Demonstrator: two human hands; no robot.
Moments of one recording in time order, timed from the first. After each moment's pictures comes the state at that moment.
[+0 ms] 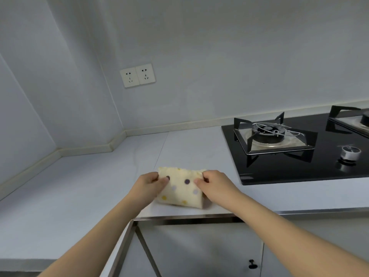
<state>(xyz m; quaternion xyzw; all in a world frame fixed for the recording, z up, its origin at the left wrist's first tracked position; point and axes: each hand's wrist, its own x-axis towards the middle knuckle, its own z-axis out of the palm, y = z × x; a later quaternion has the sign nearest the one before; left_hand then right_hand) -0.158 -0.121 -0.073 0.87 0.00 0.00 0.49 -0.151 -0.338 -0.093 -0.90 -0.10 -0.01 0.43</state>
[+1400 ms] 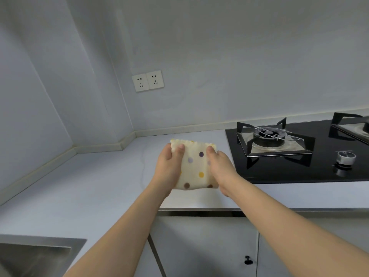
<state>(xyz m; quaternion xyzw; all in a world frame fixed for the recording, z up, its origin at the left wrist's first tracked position) -0.182 -0.204 -0.024 0.77 -0.01 0.16 0.62 -0.161 -0.341 -0.042 -0.70 0.06 0.00 0.71</state>
